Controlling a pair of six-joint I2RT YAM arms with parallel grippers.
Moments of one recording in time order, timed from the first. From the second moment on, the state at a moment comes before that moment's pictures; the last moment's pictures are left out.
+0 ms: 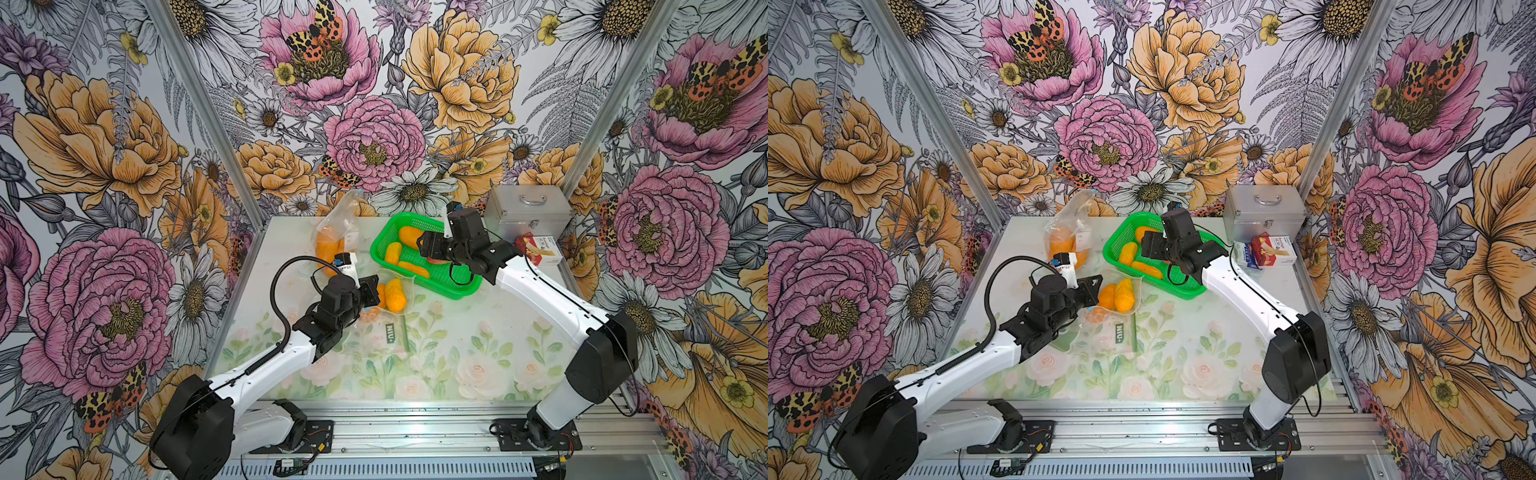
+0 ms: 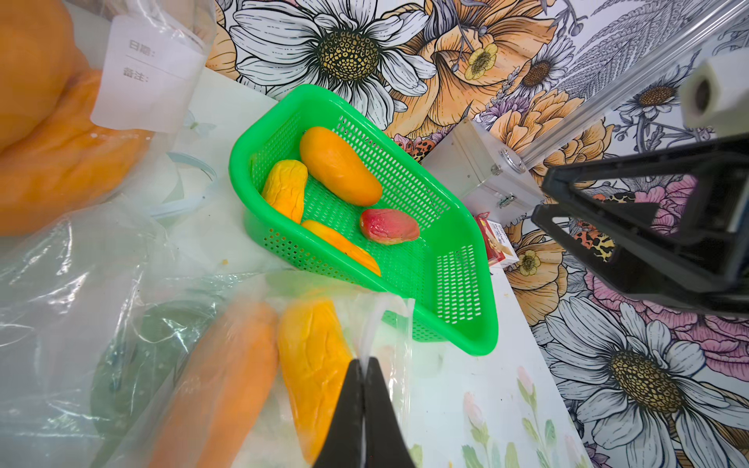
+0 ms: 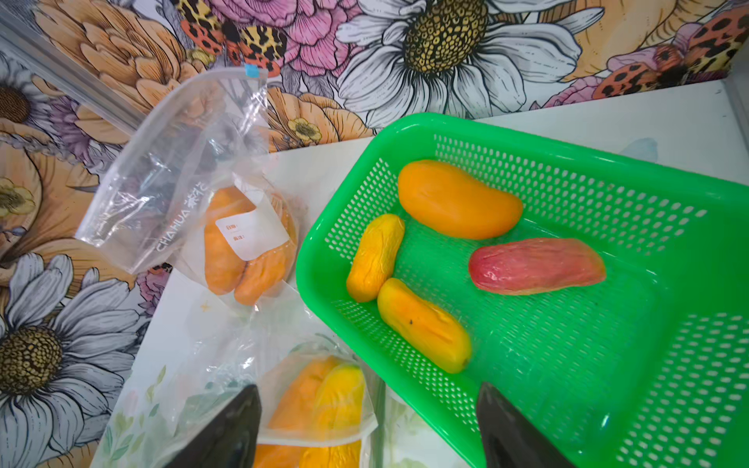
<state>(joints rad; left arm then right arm) -0.59 1.17 0.67 0.14 -0.10 -0.70 0.50 1.70 1.57 -0.56 -0.04 0.47</state>
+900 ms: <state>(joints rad) -0.55 1.16 0.67 0.14 -0.06 -0.71 0.35 2.27 1.98 -0.82 -0.33 0.00</state>
